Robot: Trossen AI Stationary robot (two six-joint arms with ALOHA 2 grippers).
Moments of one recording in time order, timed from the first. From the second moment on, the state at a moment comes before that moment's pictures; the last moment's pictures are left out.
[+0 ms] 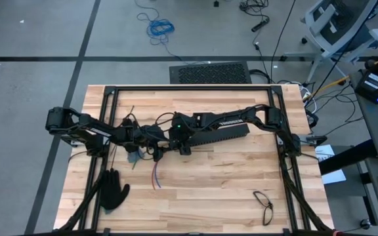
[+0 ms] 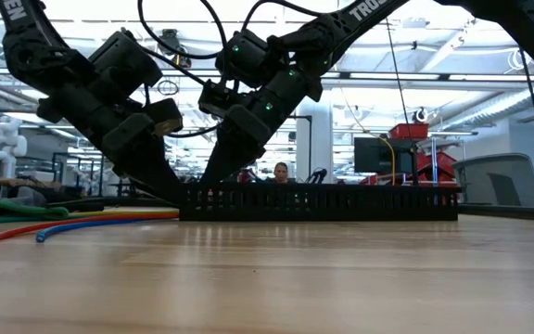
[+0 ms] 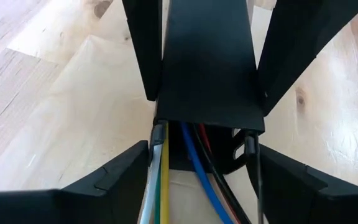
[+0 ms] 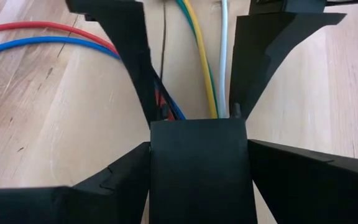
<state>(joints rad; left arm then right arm) 0.10 1.43 0.35 0.41 0.05 -0.23 -0.14 2.20 1.57 -0.31 -0.21 -0.22</state>
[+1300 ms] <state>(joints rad) 0.10 1.43 0.37 0.40 0.02 -0.12 -0.14 2.21 1.57 -0.22 -0.21 -0.22</state>
